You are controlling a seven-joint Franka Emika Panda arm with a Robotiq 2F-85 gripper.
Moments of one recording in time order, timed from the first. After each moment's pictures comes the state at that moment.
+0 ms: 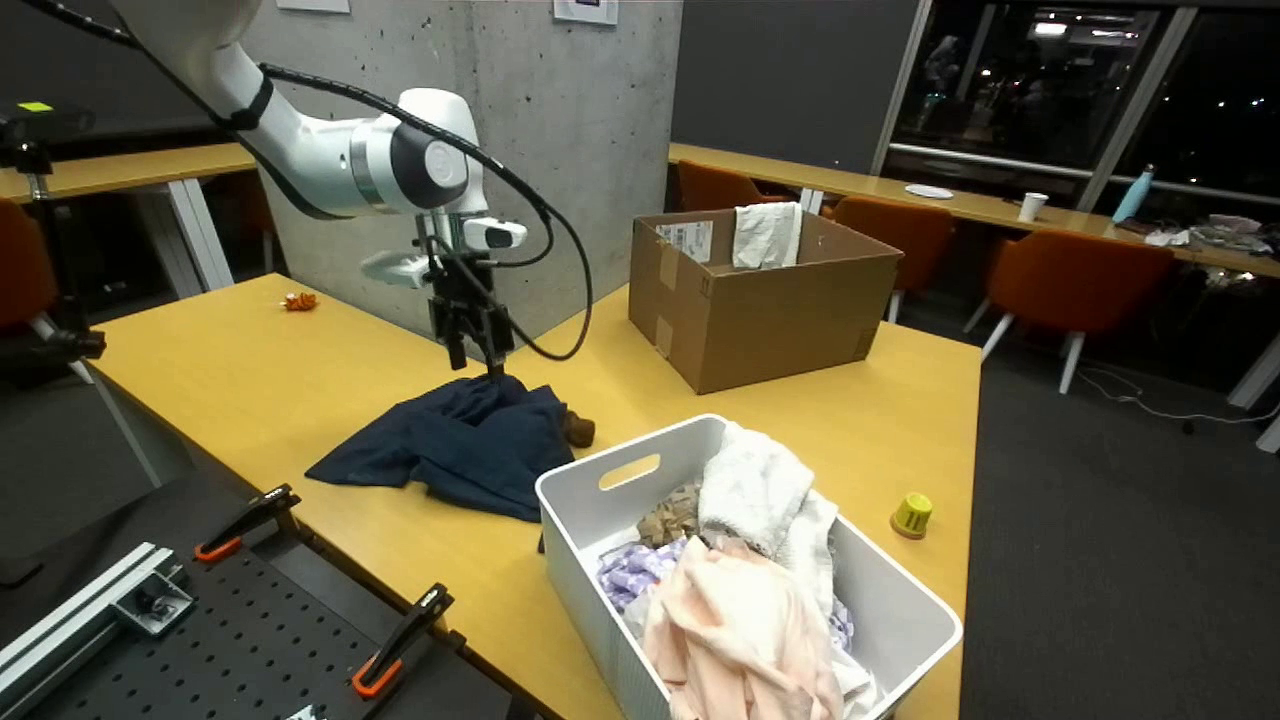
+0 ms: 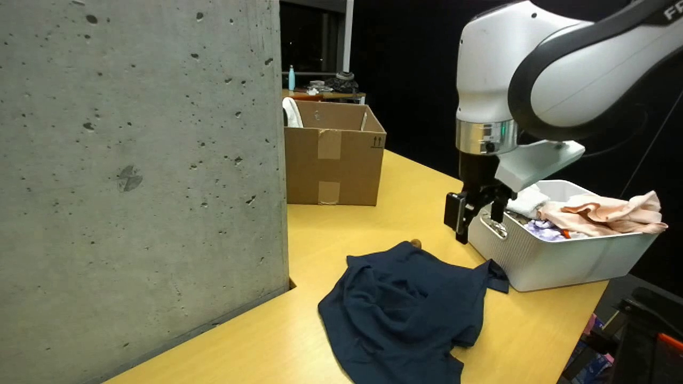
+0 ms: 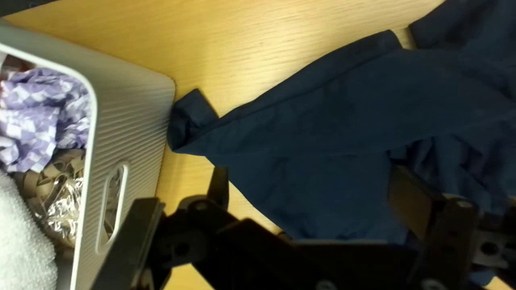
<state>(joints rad) 0.16 0.47 -0.02 -1.93 -0.26 2.24 0.48</state>
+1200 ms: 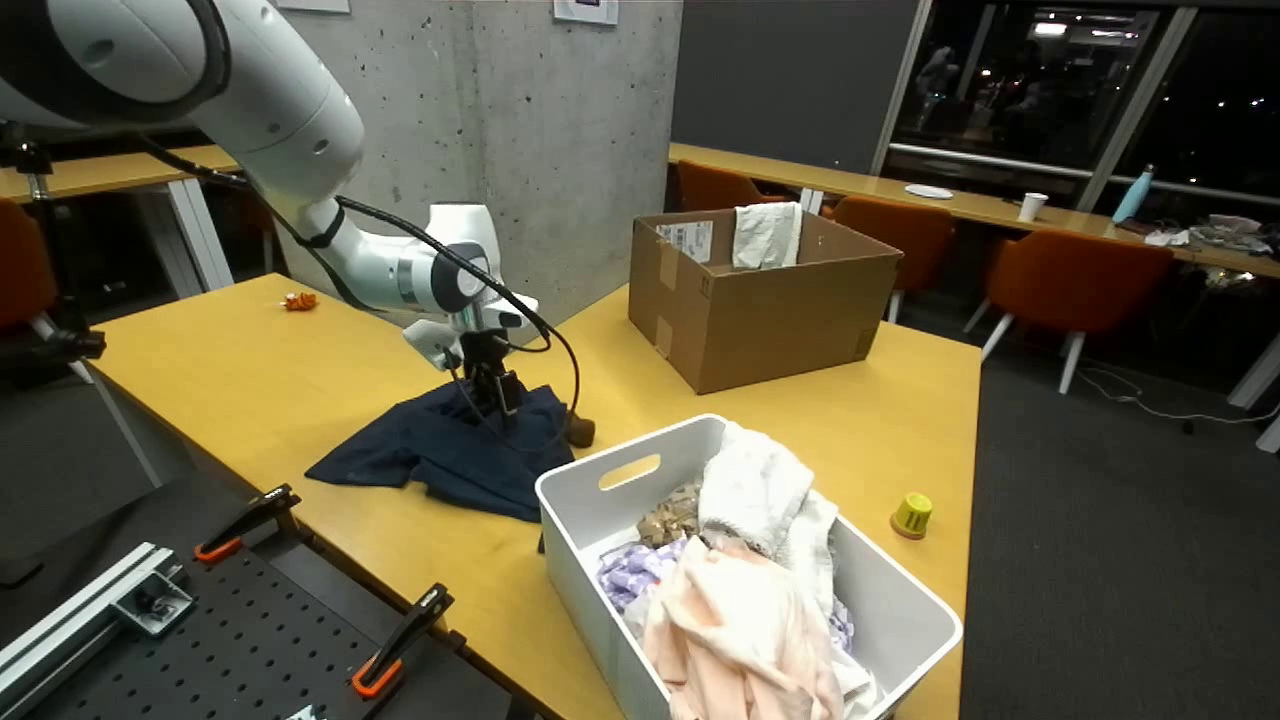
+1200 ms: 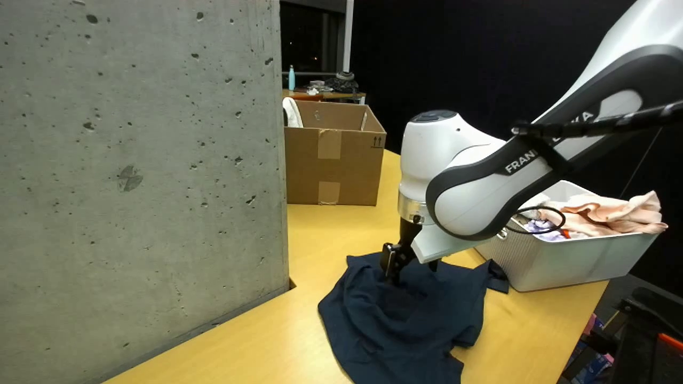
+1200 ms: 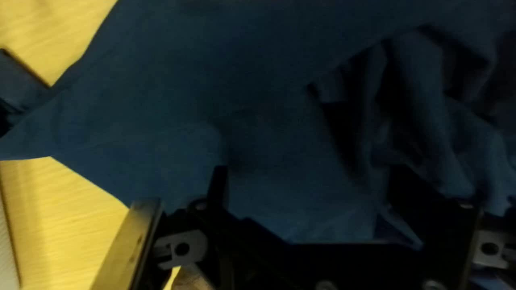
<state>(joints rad) 0.23 0.90 -0.06 -1.61 -0.15 2.48 0.61</state>
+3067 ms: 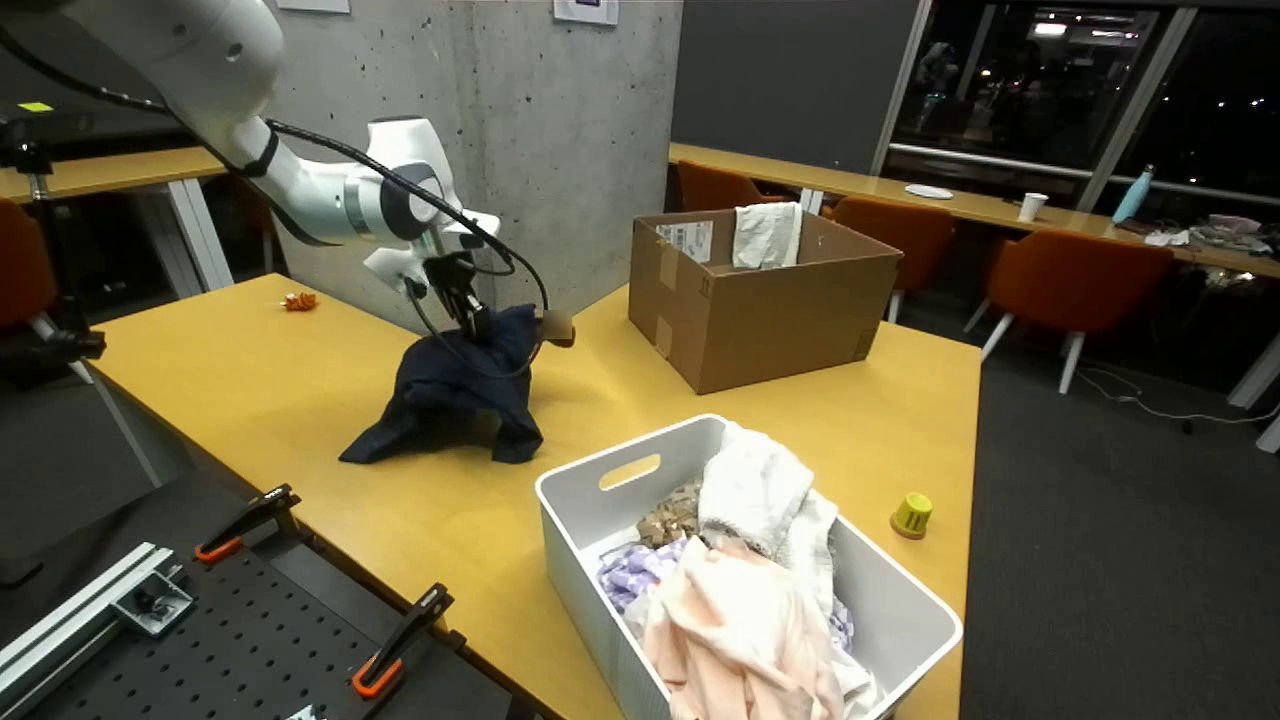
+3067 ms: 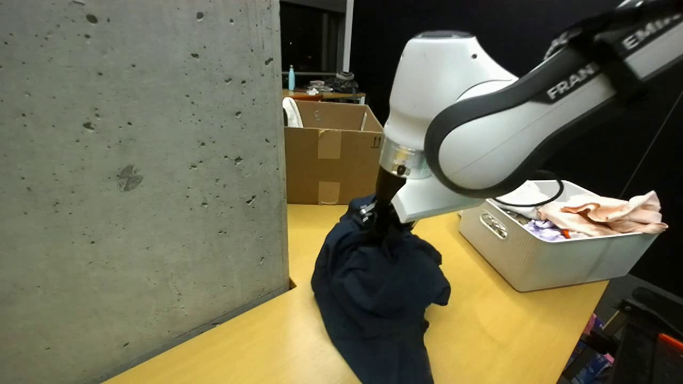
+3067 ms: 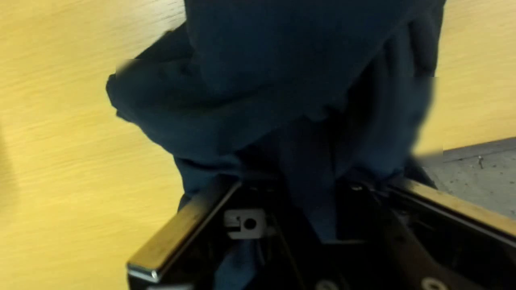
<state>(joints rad) 0.37 0.71 -0.11 -1.70 -0.13 2.56 0.63</state>
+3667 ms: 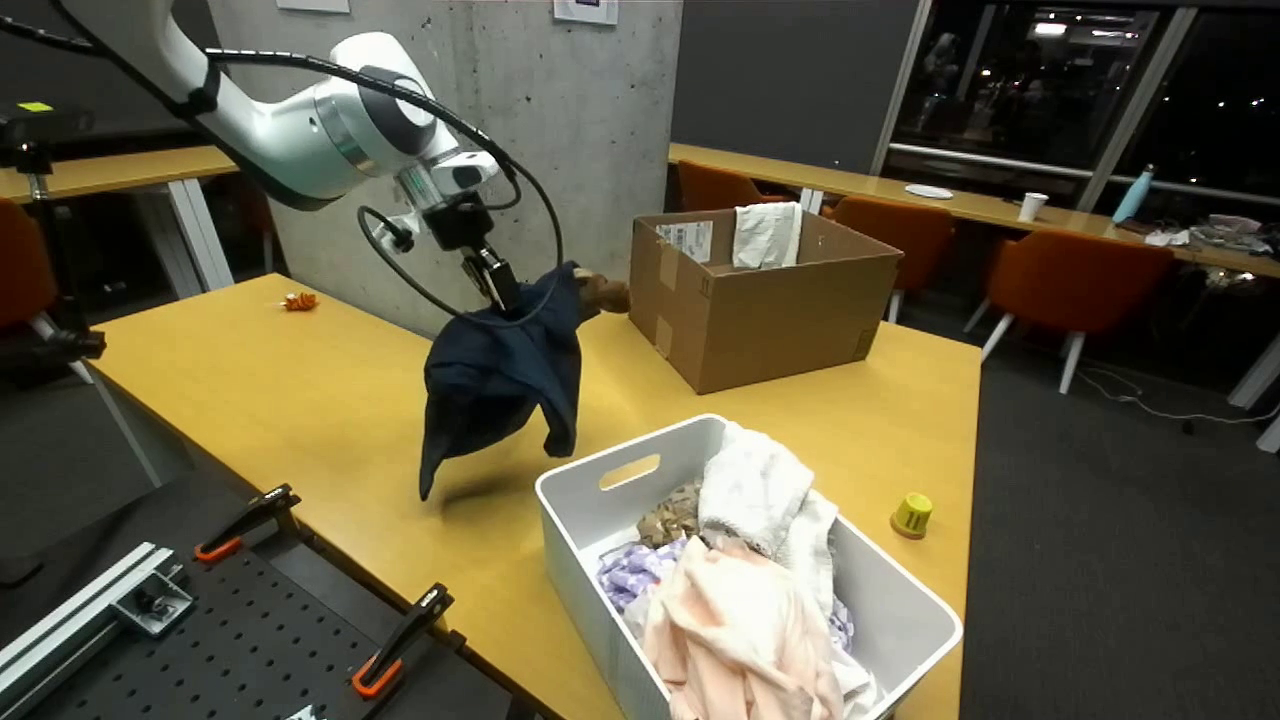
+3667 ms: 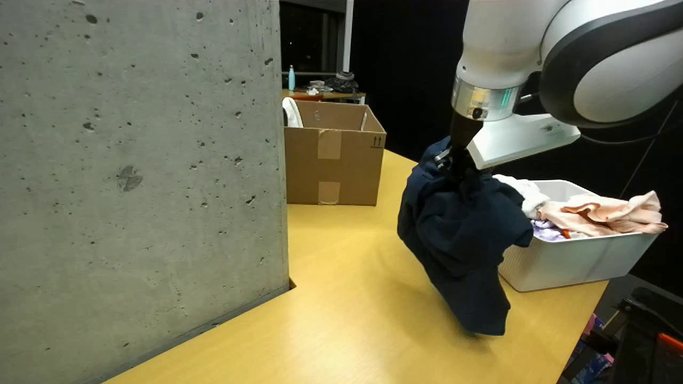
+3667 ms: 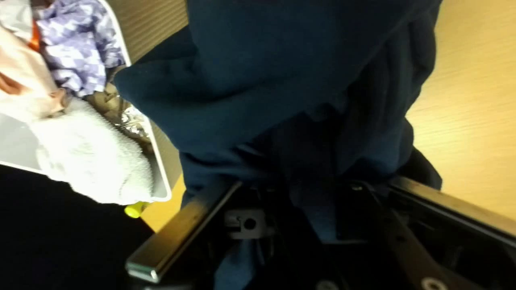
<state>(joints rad) 0.42 0.38 -0.27 -1.95 -0.53 2.40 0.96</state>
